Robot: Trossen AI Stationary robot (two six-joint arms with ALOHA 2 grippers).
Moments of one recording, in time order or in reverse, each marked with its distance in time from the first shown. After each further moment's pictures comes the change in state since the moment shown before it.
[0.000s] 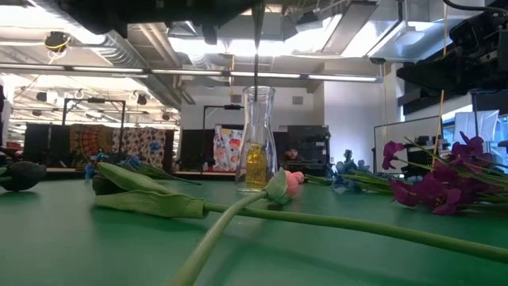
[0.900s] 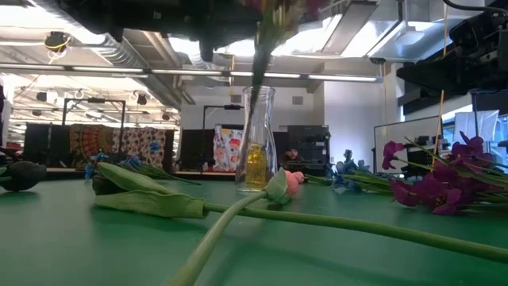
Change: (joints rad) left arm -0.005 -0.016 0.000 -0.187 -0.045 -0.054; right arm 0.000 0.000 0.000 0.000 0.000 0.000
